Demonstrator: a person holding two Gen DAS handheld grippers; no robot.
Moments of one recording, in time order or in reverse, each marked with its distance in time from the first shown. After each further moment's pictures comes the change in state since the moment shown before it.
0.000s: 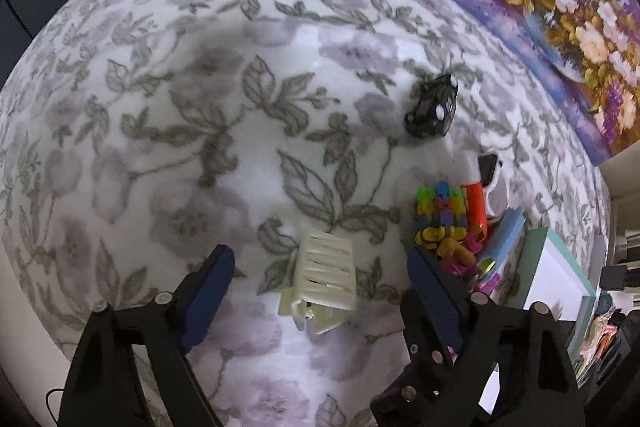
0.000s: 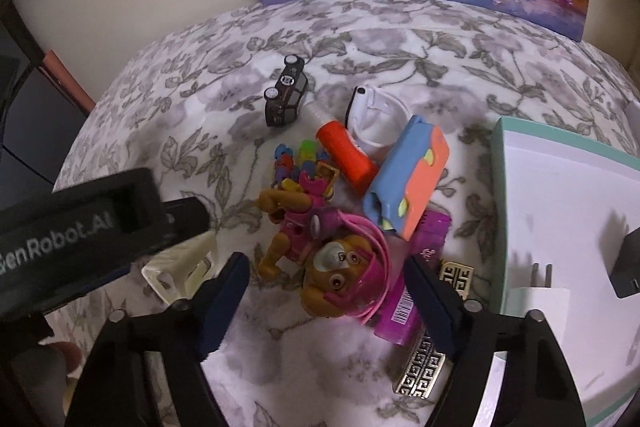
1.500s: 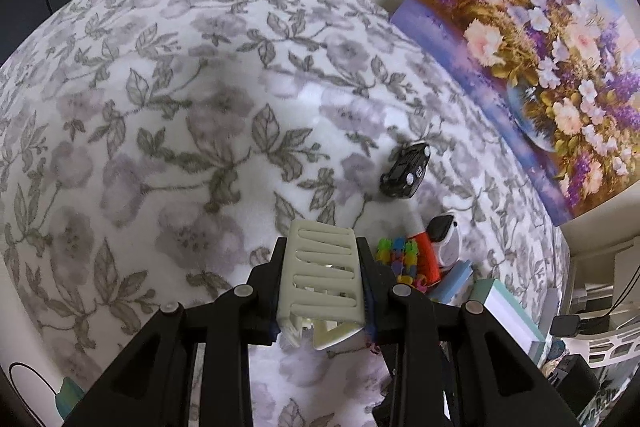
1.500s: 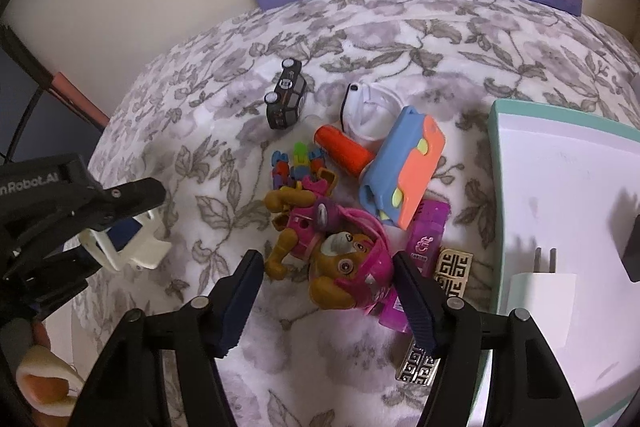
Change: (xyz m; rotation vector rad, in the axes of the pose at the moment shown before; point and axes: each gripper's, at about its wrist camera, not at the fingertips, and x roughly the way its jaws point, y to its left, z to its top) left arm -0.047 0.019 0.008 -0.152 -0.137 -0.127; right arm -0.011 -0.014 -0.002 0.083 0.003 0.087
